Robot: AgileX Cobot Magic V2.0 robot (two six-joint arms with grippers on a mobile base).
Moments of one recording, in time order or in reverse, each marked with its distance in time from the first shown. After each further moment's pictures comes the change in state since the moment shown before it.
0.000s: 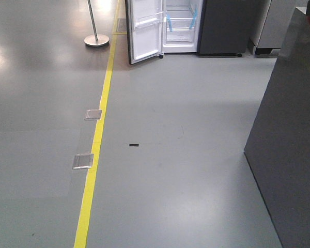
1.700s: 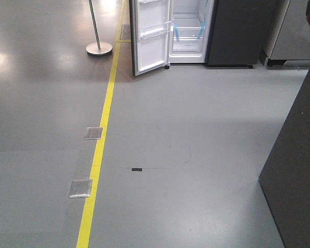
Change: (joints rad) left arm 0.000 0.000 0.000 0.000 0.000 0.000; right arm 0.000 0.000 0.000 0.000 0.000 0.000
